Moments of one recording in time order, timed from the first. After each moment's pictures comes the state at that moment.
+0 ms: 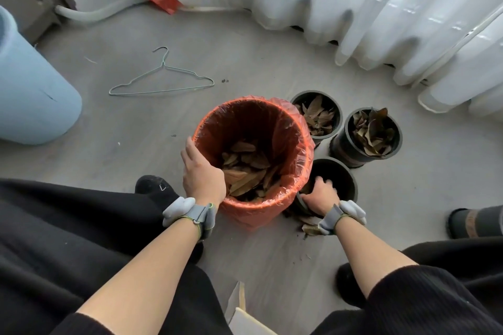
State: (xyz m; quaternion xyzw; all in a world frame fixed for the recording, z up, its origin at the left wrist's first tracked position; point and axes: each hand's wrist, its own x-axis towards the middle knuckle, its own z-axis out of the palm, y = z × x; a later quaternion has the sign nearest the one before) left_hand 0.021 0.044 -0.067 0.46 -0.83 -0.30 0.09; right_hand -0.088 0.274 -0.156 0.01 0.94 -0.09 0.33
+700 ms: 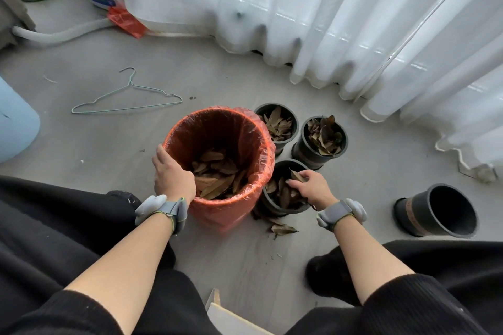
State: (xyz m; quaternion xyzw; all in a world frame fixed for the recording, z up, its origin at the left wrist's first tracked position) left_hand 0.021 0.043 -0.057 0.47 -0.82 -0.32 0.07; right_hand -0.095 0.317 -0.091 0.07 0.89 -0.35 0.27
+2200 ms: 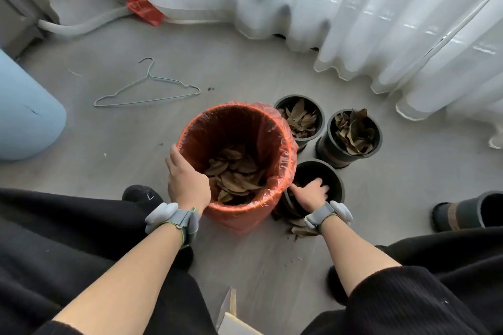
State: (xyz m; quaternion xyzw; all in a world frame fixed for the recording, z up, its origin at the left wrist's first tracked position) left_hand 0.019 0.045 -0.064 0.46 -0.83 -0.31 0.08; right_hand -0.090 0.273 -0.151 0.21 0.89 -0.27 0.30
